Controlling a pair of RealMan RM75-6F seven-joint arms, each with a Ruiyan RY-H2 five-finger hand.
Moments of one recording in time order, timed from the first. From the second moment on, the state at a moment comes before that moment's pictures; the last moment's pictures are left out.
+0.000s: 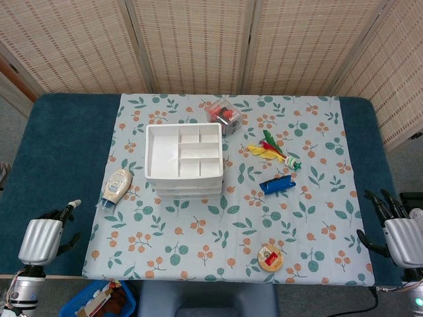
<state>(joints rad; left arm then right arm) -0.16 -1.21 -0.04 -1.72 1.51 1.47 0.32 0.05 -1.08 0.03 -1.58 -1.58 1.51 0.17</state>
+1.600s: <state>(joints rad) -0.42 -1.65 -0.15 -1.79 1.30 1.04 -0.64 0.06 -1.10 0.04 -1.57 -1.62 1.56 0.20</state>
